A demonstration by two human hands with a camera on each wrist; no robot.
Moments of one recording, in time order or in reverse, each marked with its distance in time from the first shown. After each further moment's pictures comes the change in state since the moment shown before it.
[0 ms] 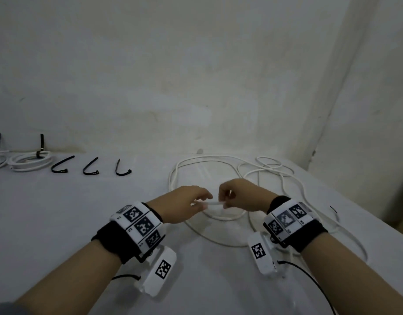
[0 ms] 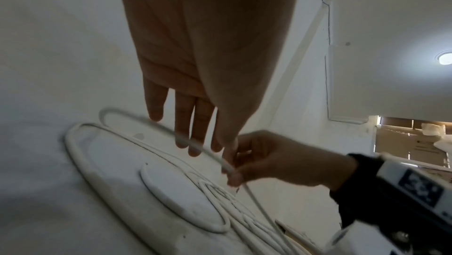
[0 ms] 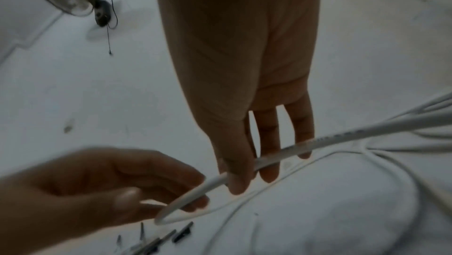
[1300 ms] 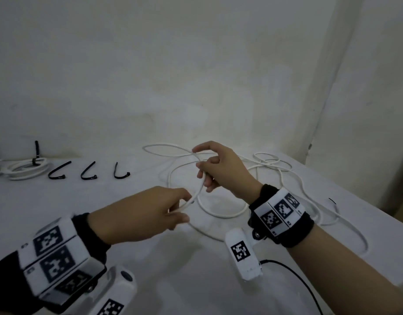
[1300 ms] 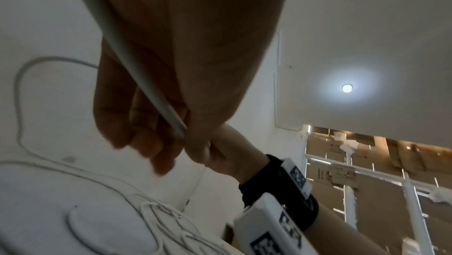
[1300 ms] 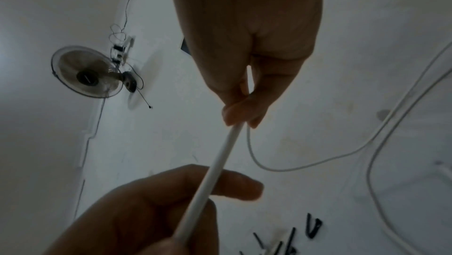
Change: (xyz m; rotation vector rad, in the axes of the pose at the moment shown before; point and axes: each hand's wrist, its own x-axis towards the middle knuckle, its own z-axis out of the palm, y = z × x) left_hand -0.081 0.035 -0.051 0.148 0.006 -0.015; right_hand -0.006 -0.079 -0.020 0.933 0.411 -0.038
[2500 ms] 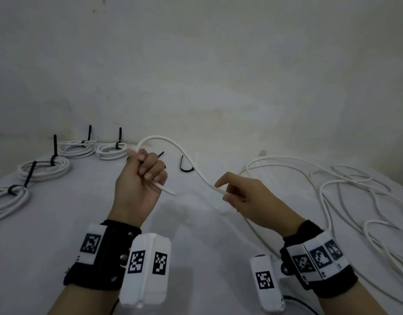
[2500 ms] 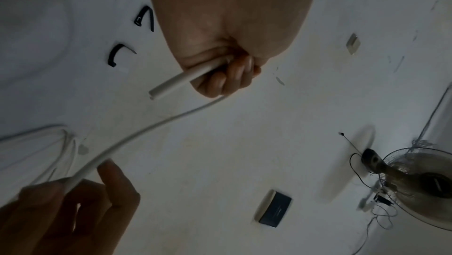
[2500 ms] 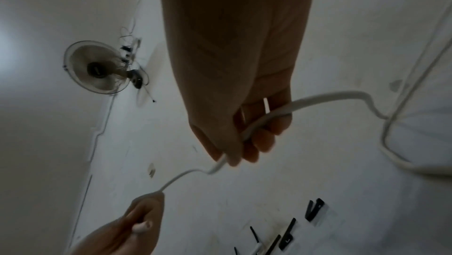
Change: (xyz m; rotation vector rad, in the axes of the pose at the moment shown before) left_hand -0.038 -0.126 0.002 -2.010 1.040 0.108; right_hand 0.026 0.038 0.080 -0.524 -0.347 -0.372
